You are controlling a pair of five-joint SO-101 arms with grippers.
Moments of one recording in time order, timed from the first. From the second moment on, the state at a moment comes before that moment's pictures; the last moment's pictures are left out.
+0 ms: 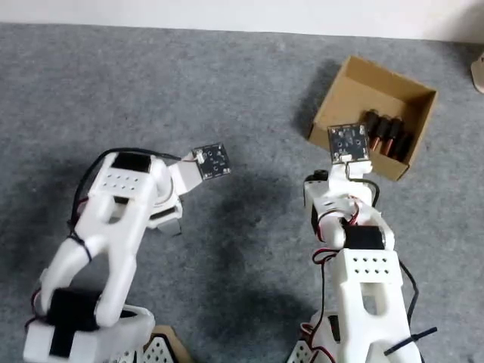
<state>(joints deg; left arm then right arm) 2.1 -10.9 34.2 65.5 -55.3 -4.7 -48.7 62.2 34.5 9.6</state>
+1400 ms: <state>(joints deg) 0.9 9.5 16.7 66.2 -37.0 -4.7 -48.8 62.2 34.5 6.9</state>
